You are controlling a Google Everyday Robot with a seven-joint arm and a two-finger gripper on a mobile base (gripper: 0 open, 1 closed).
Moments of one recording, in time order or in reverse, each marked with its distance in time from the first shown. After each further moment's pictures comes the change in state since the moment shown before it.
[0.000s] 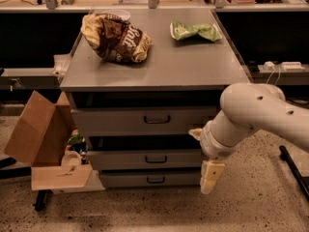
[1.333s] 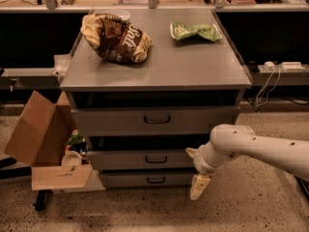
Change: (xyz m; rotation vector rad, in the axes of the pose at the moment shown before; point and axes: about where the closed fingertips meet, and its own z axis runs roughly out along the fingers) arm 0.063 -0.038 0.168 0.027 -0.067 0.063
